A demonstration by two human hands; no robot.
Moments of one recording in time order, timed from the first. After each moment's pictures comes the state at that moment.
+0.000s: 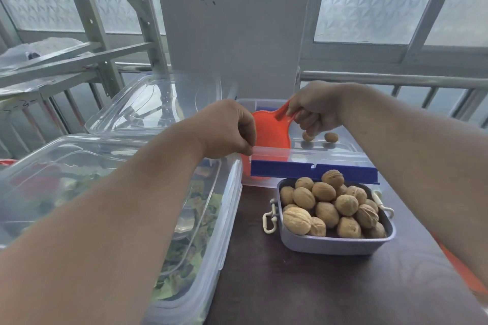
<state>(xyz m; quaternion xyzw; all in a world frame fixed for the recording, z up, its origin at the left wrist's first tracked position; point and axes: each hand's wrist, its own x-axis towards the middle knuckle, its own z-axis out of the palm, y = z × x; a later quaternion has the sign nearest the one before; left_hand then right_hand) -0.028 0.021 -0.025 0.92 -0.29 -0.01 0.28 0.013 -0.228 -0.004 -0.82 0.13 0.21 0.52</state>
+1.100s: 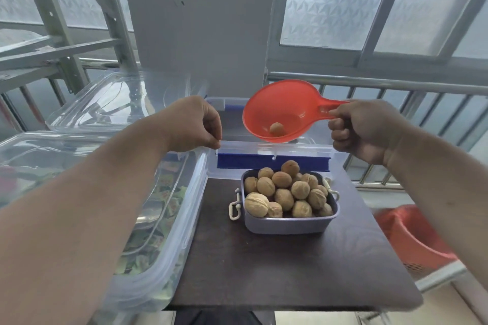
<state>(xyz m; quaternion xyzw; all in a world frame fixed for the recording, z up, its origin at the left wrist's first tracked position) -0.024 0.022 -0.029 0.91 -0.30 -0.01 0.29 -0.144 -0.287 -0.003 -0.68 0.20 -0.05 0.70</state>
